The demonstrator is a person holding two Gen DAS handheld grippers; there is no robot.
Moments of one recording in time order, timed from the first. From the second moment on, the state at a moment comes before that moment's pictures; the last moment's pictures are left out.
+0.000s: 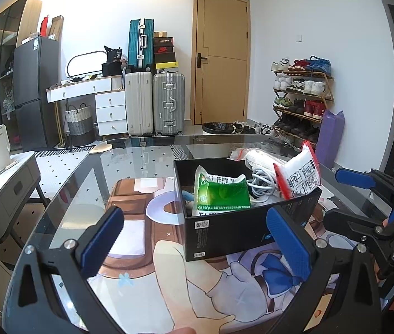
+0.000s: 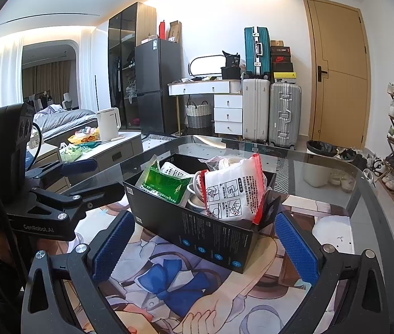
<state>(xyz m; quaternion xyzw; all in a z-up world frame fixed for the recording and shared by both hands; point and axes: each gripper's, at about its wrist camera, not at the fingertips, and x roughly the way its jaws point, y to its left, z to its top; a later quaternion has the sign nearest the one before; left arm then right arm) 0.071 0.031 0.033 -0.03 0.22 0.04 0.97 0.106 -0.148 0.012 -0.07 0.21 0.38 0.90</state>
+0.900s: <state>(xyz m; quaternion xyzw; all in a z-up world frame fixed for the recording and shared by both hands) 0.070 0.031 0.033 -0.03 0.22 0.04 0.97 0.105 -0.147 0.009 -0.07 0.21 0.38 0.90</state>
